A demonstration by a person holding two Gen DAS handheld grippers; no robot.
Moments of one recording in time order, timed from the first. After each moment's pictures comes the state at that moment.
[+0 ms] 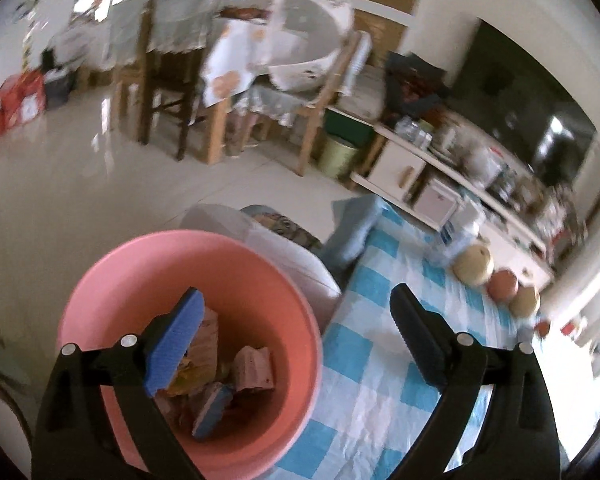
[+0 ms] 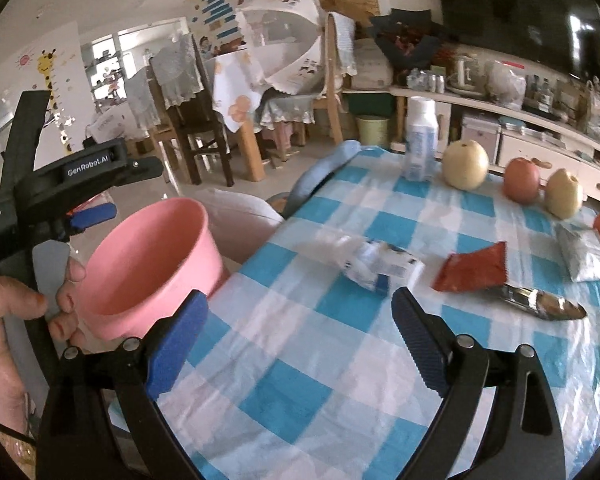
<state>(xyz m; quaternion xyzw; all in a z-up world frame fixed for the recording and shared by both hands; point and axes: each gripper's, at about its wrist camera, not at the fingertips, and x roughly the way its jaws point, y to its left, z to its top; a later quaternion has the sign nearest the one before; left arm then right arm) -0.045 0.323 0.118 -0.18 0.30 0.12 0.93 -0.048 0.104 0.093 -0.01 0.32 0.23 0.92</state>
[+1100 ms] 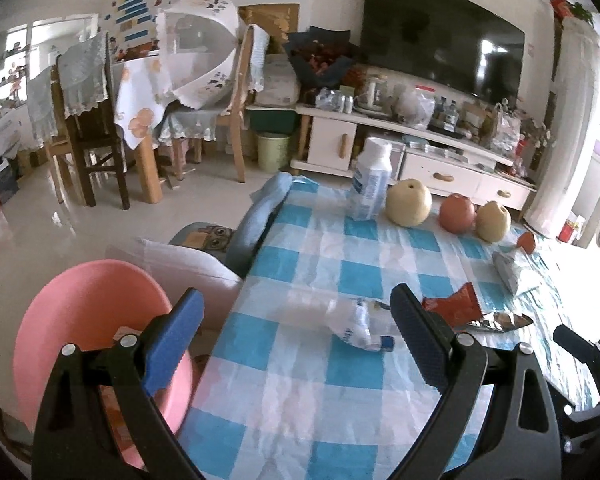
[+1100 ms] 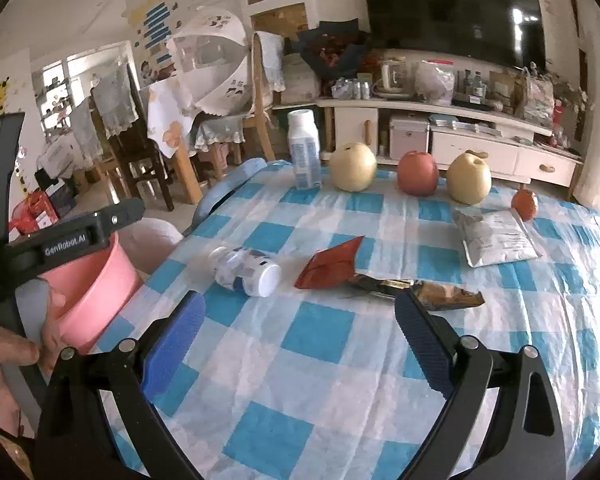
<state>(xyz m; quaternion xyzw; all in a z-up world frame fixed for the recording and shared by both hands) -0.023 0.205 0.118 -0.05 0.30 0.03 0.95 -0.046 -0.003 0.100 0.02 0.30 0.13 0.94</state>
